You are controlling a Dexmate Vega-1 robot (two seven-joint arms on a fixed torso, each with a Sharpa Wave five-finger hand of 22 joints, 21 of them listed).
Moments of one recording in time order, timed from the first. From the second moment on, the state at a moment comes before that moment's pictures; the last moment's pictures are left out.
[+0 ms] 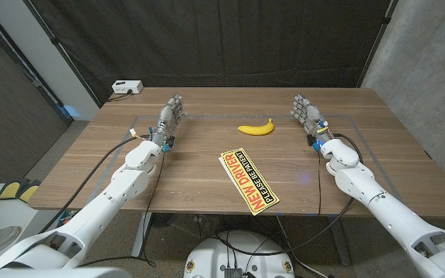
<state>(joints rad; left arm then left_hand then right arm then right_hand) 0.85 0.52 0.37 -1.32 -0.65 -0.28 -0.03 0.07 0.08 0.48 0.08 0.20 -0.04 -0.07 0.18 0.17 -0.07 0.04 0.20 0.18 -0.08 0.06 0.18 0.17 -0.11 0.14 0.46 0.19 -0.87 -0.53 -0.36 -1.34 0.65 0.28 0.01 0.32 0.13 0.32 -0.14 0.18 0.12 -0.01 0.19 0.18 0.09 0.07 0.19 0.19 0.00 0.08 0.20 0.18 0.14 0.06 0.22 0.18</state>
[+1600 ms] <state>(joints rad) 0.85 0.54 0.40 -1.36 -0.64 -0.25 -0.07 0.07 0.08 0.48 0.08 0.20 -0.03 -0.07 0.18 0.17 -0.05 0.04 0.20 0.18 -0.08 0.08 0.18 0.17 -0.11 0.16 0.46 0.19 -1.03 -0.80 -0.40 -1.80 0.31 0.00 -0.22 0.33 0.12 0.32 -0.14 0.19 0.14 0.00 0.19 0.18 0.11 0.07 0.20 0.19 0.03 0.08 0.20 0.18 0.16 0.07 0.22 0.18</state>
